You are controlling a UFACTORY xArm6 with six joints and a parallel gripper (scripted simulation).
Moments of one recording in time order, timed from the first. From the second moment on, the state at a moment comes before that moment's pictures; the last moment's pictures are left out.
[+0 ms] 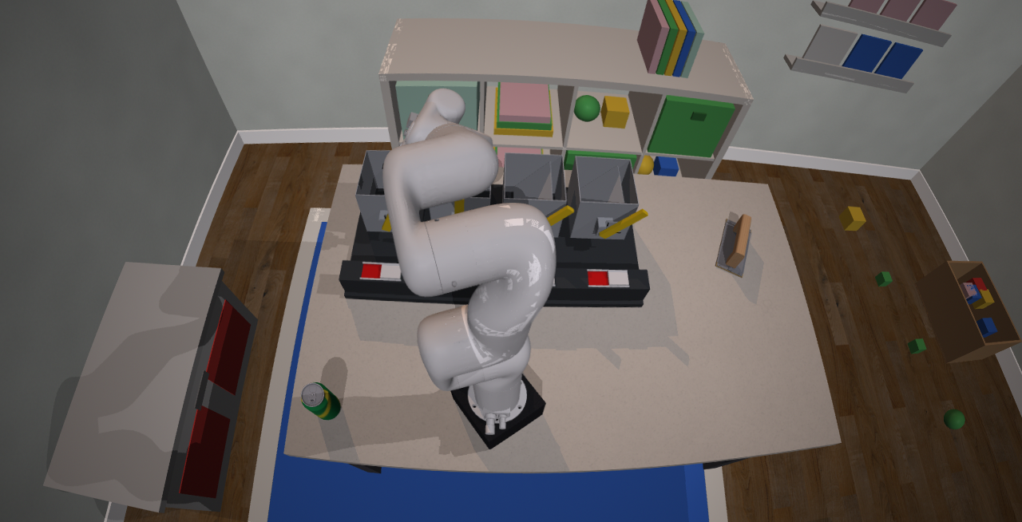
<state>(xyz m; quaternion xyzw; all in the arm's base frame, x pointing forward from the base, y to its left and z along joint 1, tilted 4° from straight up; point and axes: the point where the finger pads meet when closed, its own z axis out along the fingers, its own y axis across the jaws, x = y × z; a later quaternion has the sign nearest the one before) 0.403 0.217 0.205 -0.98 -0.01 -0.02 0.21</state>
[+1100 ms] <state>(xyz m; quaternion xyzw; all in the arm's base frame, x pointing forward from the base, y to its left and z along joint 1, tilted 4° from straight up) 0.404 0.225 0.186 -0.98 -0.01 -0.02 0.22</state>
